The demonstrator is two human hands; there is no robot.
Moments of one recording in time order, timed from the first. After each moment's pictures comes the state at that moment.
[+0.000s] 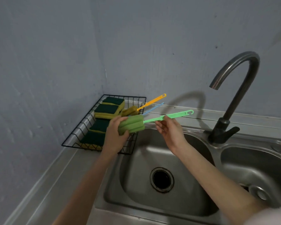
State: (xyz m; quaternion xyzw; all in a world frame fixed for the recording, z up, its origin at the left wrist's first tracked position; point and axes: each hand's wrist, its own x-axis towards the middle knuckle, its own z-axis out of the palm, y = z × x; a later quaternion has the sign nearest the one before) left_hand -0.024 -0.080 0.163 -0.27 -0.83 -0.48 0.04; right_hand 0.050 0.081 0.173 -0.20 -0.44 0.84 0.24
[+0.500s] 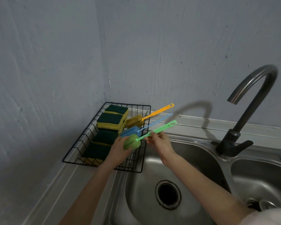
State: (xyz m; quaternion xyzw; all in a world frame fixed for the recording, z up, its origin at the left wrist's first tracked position) left_hand -0.072 -0.080 0.142 -0.26 -0.87 -0.40 -0.14; right_hand -0.015 0.055 0.145 -0.28 -0.57 0.75 0.17
